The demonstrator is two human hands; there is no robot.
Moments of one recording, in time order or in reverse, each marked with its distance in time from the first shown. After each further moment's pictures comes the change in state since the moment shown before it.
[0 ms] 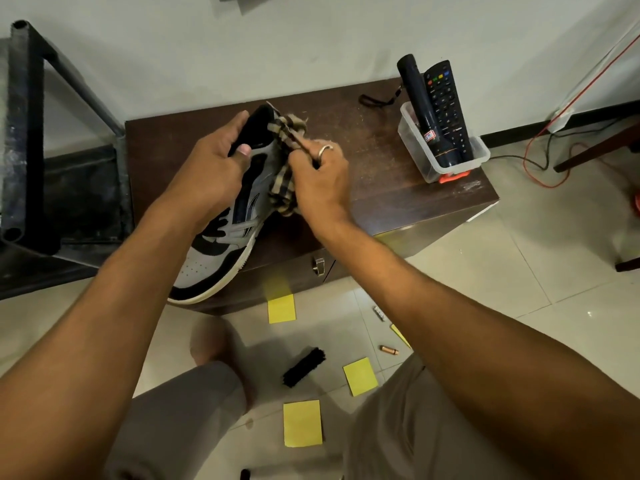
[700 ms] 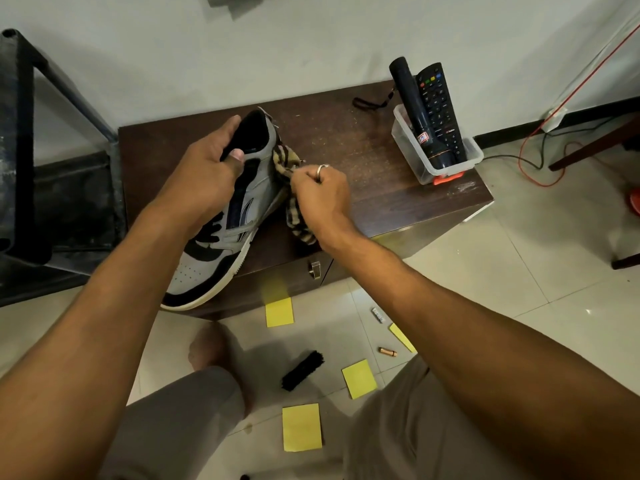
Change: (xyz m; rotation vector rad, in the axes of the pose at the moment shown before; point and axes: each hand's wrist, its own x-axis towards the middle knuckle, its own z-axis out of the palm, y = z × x) left_hand 0.001 0.001 0.001 -0.010 0.010 0.005; right_hand -0.002 0.009 -0.016 -0.015 -0.126 0.089
